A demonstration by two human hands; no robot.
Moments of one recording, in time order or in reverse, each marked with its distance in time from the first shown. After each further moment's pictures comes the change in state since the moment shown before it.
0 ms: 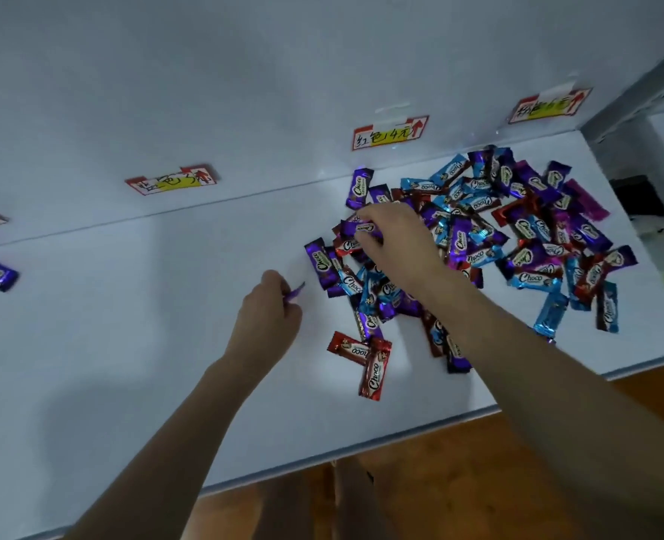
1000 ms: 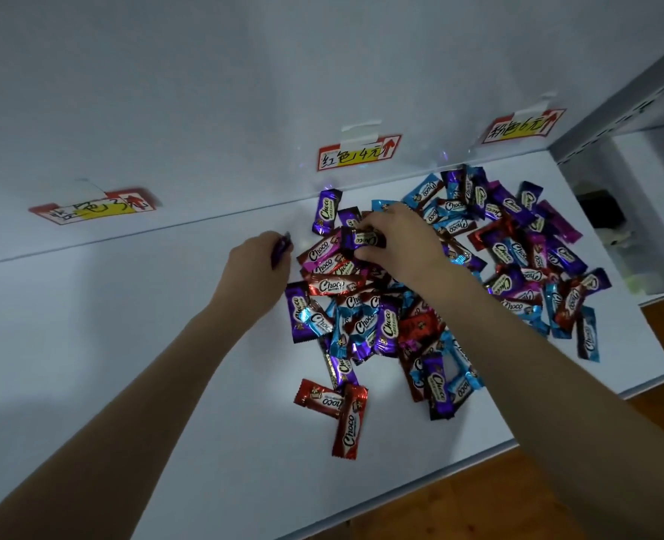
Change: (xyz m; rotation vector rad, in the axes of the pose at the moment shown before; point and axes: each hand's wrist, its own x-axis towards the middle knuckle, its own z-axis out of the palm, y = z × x) left_hand 0.090 0.043 0.005 -0.025 0.057 0.189; right_hand 0.039 0.053 -0.009 -0.190 -0.145 0.174
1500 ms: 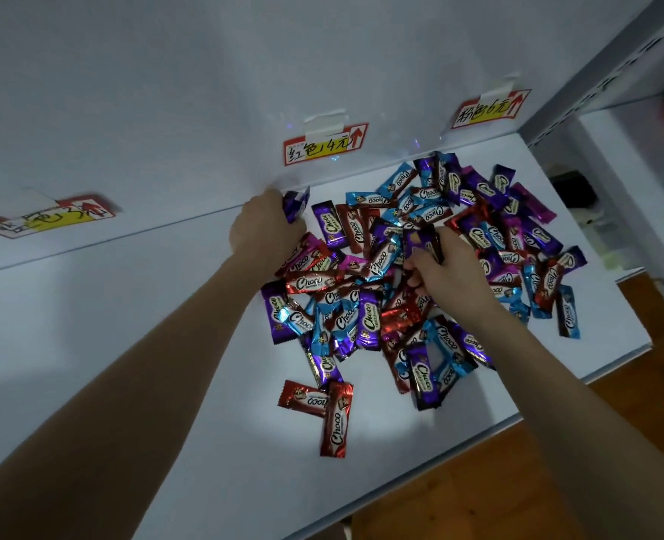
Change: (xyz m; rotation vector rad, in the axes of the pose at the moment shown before) left_hand 0.056 0.028 0.030 0.168 0.010 0.013; right_hand -0.065 0.043 -0.002 0.724 0.199 0.319
